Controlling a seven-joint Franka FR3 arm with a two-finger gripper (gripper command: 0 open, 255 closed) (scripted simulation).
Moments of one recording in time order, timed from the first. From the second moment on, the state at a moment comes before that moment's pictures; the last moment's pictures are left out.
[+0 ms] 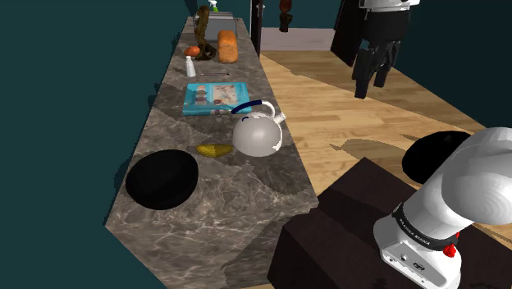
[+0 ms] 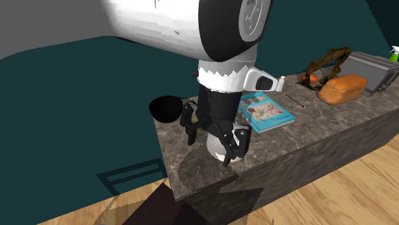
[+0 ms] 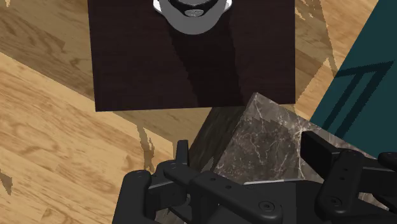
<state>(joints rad) 0.02 -0.77 0.05 -2.42 0.04 1.45 0.02</state>
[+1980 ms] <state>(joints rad) 0.18 0.13 0.23 -2.14 -0.16 2.22 -0.12</state>
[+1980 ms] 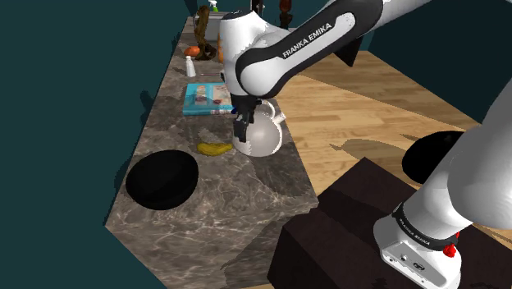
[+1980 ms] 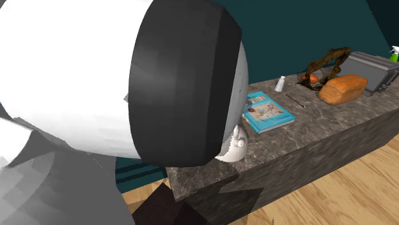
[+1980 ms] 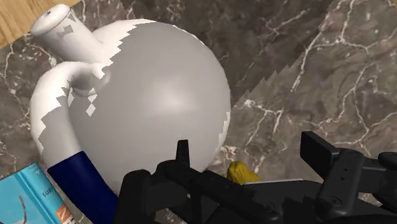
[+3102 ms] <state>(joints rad) 0.27 0.50 0.22 -1.91 -0.34 2.38 -0.10</state>
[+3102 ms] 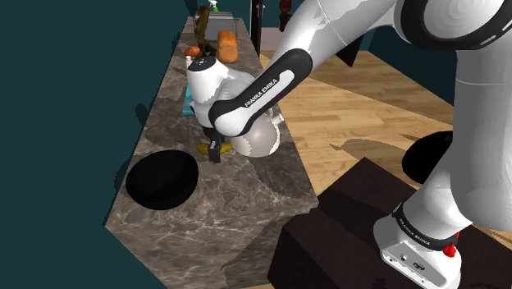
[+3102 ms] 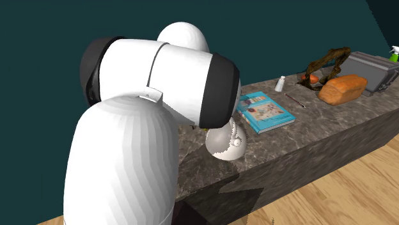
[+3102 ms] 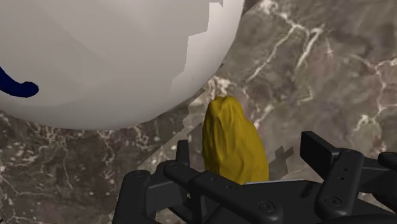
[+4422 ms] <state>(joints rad) 0.27 0.47 0.23 -1.90 -0.33 2.35 -0.12</state>
